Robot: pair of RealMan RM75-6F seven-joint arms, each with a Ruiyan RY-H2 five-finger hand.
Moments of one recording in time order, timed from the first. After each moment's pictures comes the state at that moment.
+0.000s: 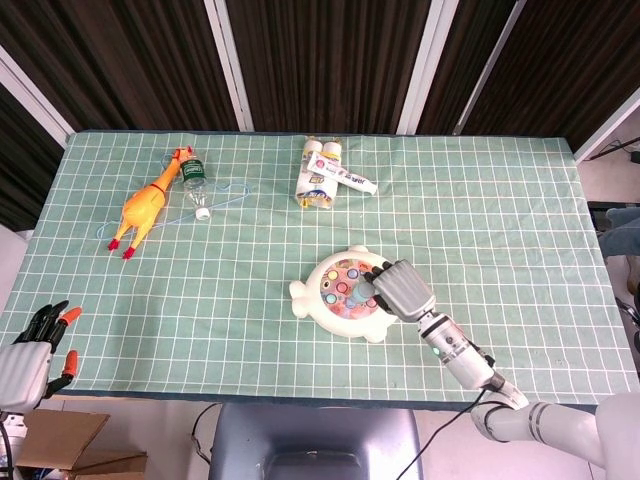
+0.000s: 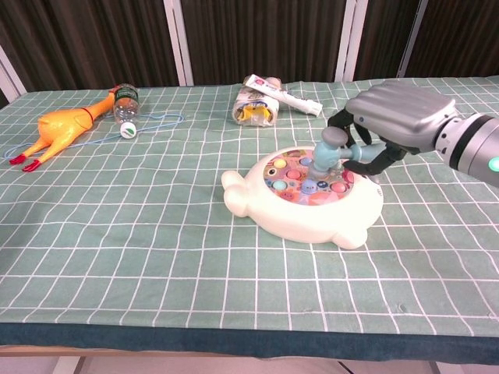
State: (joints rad) left arm -0.11 -1.08 -0.02 -1.68 1.45 1.41 0.08; right arm 0.68 -1.57 0.10 -1.26 -1.48 1.09 -0.34
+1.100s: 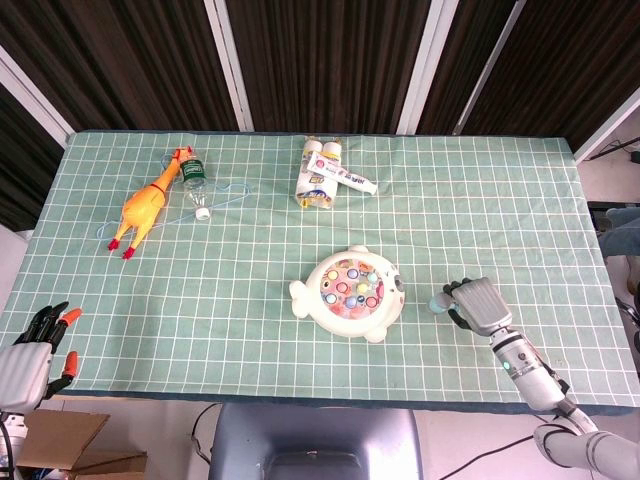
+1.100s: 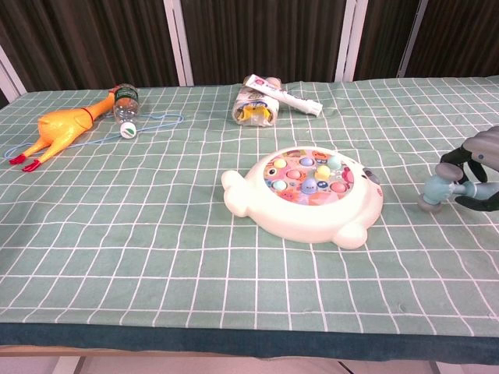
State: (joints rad) left arm -0.11 -1.08 -0.02 -1.69 1.44 1.40 0.09; right arm 0.50 -1.52 -0.02 -1.02 -1.49 1.11 -0.09
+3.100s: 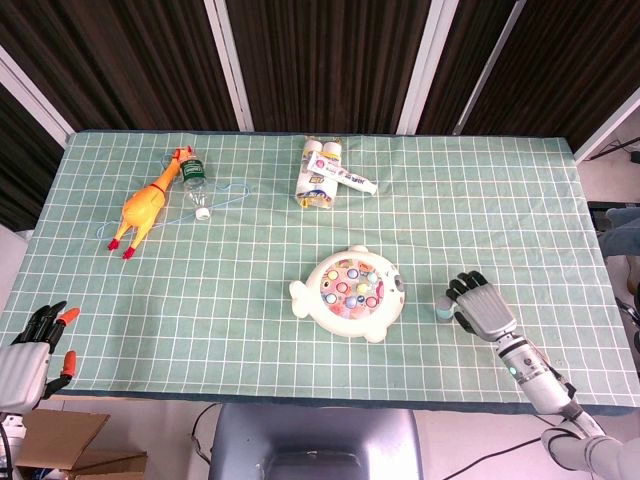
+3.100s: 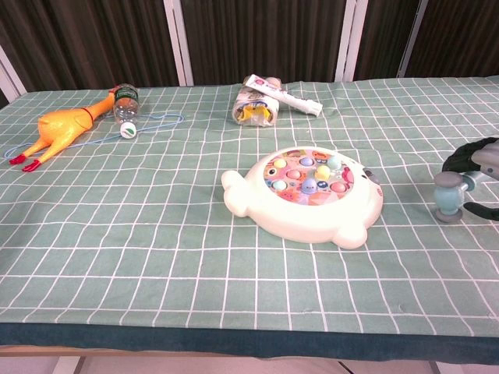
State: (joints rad) left arm -0.10 -1.07 -0.02 -1.69 1.44 1.41 0.09; right arm 0.46 -1.59 -0.04 -0.82 -1.59 1.17 0.05
